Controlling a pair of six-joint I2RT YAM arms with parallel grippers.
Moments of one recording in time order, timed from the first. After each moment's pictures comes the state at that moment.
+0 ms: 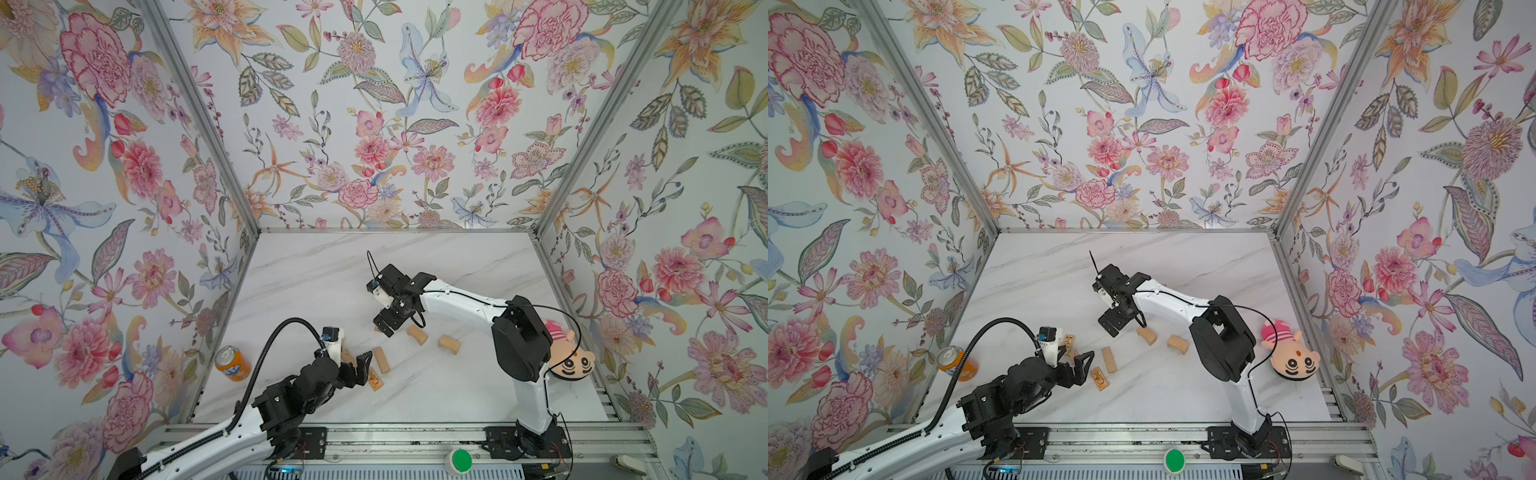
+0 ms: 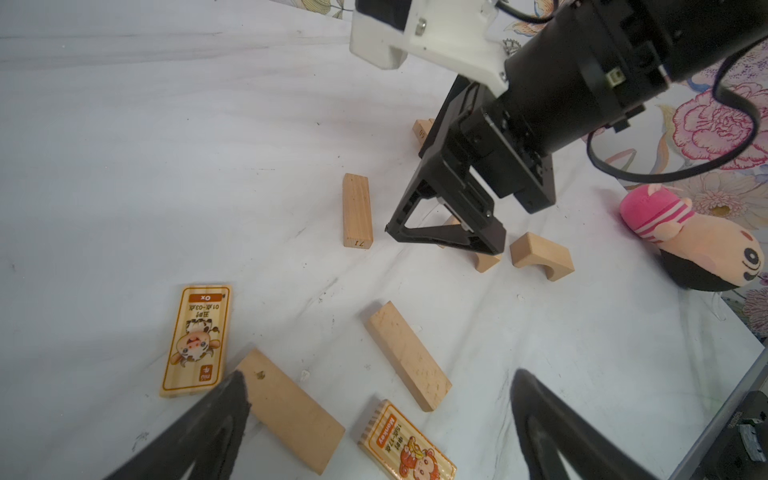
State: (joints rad) left arm -0.98 0.53 0.24 -0.21 -0.38 -0.60; right arm 0.86 2.05 1.63 -0.81 0.01 -0.08
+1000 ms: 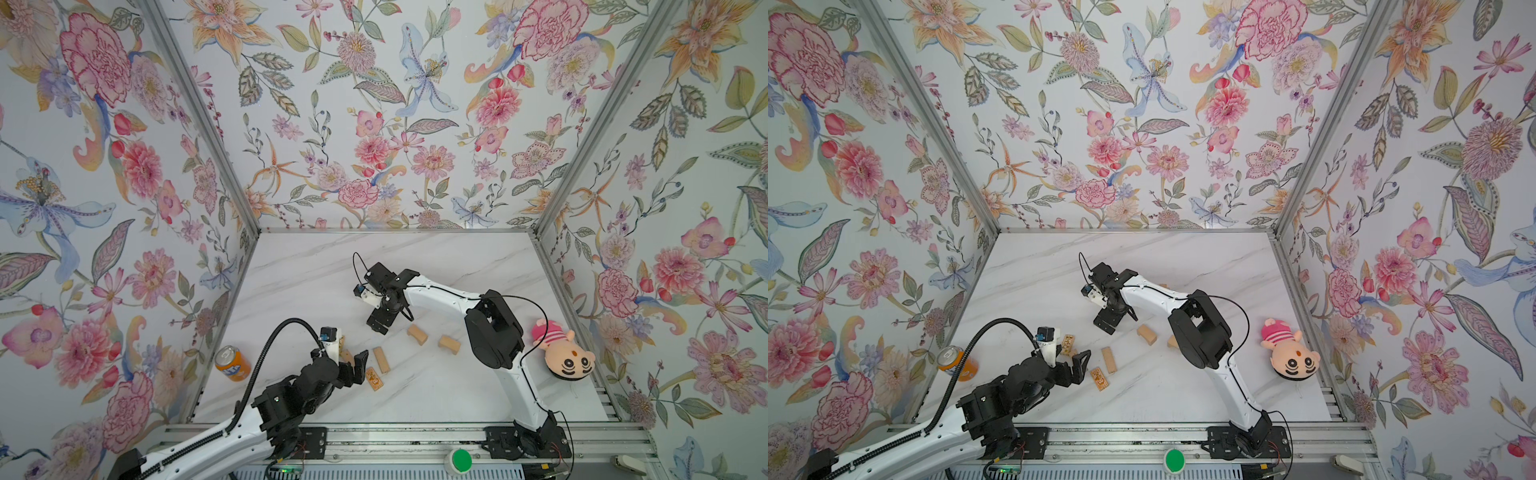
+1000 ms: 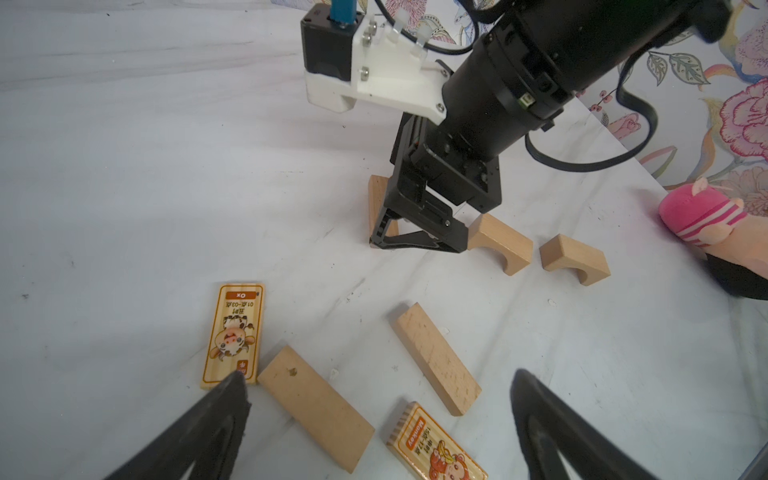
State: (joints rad) left arm -0.97 0.53 0.24 -0.24 -0.43 -0.58; right arm 0.85 2.25 1.83 -0.84 -0.04 -0.27
